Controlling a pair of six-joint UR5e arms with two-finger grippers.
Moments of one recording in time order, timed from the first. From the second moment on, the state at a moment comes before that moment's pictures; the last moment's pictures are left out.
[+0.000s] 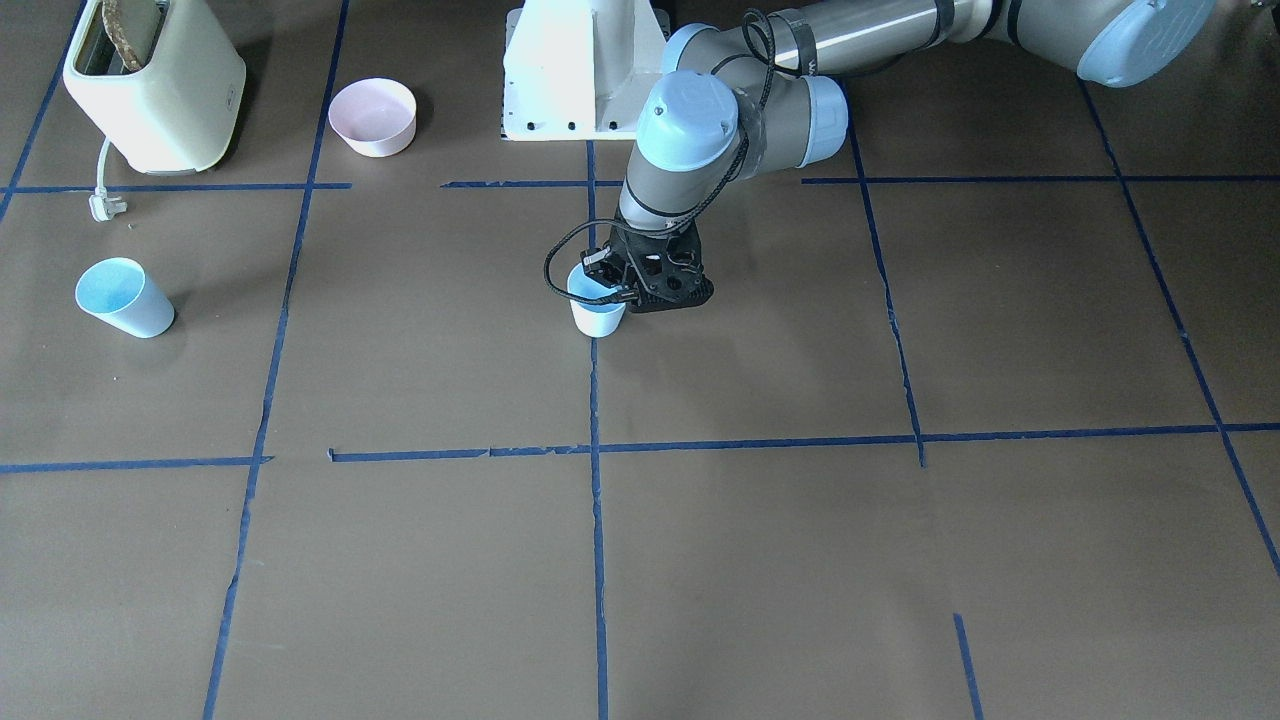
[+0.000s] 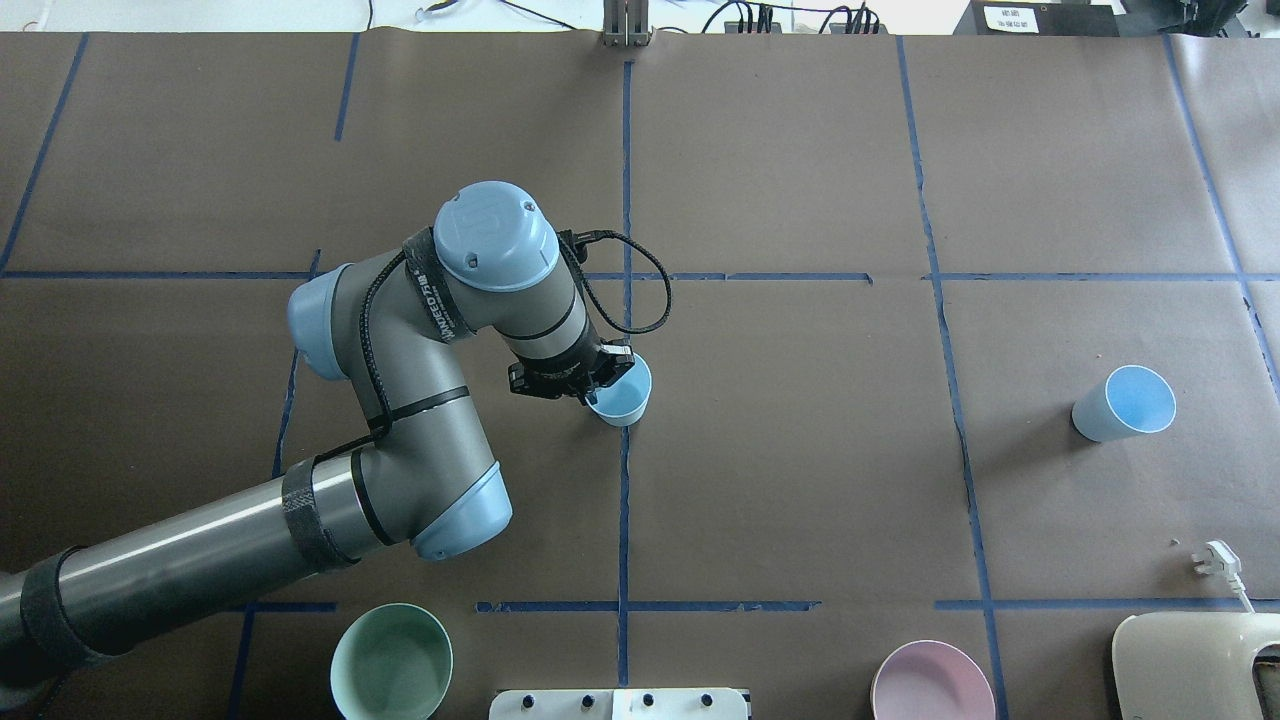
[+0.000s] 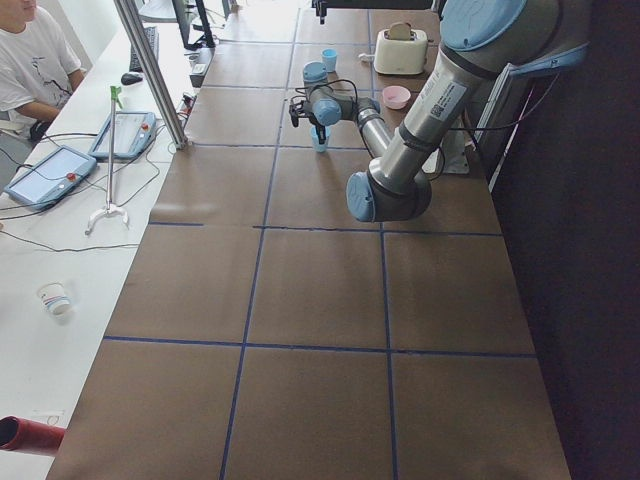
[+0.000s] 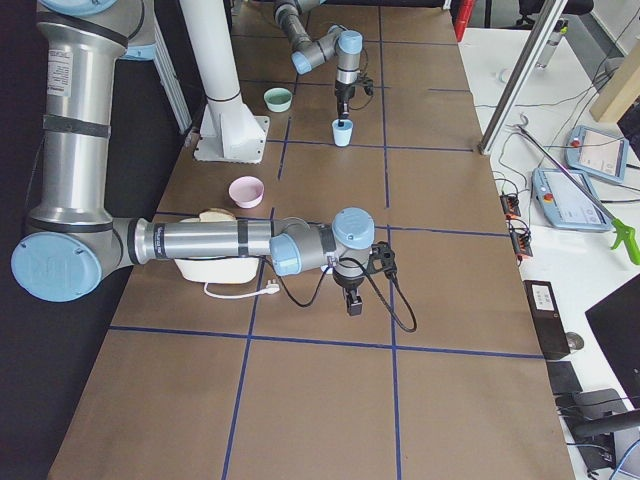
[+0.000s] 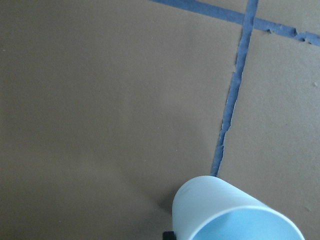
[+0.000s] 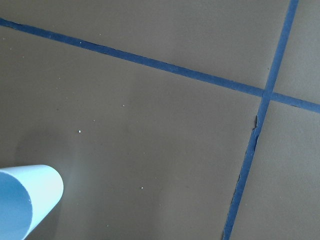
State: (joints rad) left arm -0.53 -2.34 -1.53 -1.72 -2.03 -1.42; right arm 1.36 -1.70 1.74 -1.36 2.35 0.05
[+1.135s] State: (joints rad) left arm -0.62 -2.25 -1.70 -1.76 -2.04 -1.43; right arm 1.24 -1.70 1.84 -1.31 2.36 0.47
